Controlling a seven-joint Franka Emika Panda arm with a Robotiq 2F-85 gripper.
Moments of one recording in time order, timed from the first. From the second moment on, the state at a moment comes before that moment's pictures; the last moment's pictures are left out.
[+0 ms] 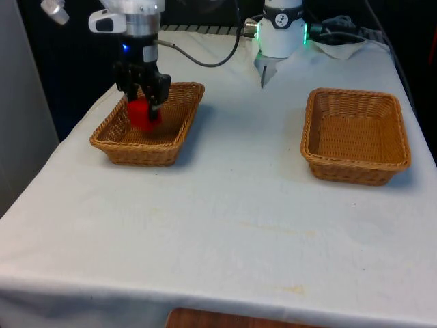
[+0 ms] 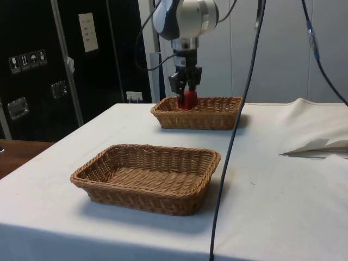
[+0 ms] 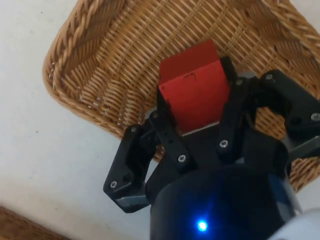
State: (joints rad) arm 0.27 0.56 -0.73 -2.05 0.56 2.52 -0.40
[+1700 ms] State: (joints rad) arm 0.29 0.49 -0.75 -2.05 0.54 2.46 -0.40
